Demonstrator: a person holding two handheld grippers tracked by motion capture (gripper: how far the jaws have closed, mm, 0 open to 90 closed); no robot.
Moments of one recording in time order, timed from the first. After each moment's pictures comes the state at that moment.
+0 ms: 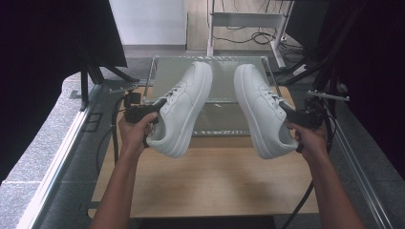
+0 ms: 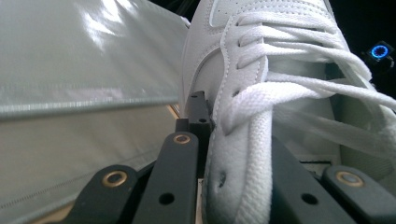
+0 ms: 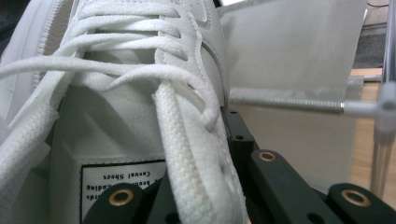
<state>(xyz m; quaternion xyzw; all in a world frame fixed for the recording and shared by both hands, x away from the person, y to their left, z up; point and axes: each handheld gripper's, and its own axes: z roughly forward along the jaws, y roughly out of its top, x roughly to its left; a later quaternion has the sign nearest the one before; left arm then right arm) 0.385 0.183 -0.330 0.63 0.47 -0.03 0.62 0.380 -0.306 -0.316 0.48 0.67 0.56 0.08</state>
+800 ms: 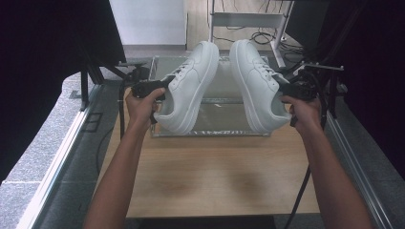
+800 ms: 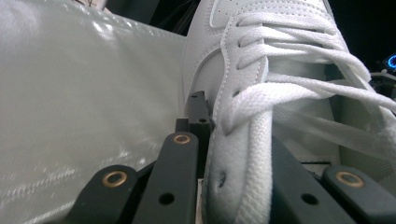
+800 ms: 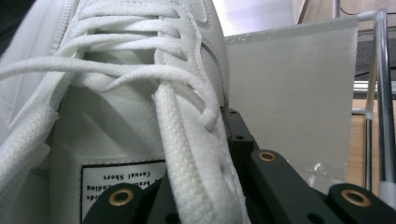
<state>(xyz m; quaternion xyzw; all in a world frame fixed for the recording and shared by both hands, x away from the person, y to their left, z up) 0.434 0.167 -0.289 0.63 0.48 -0.02 0.61 0.429 -0.283 -0.267 0.51 0.67 0.54 0.10</state>
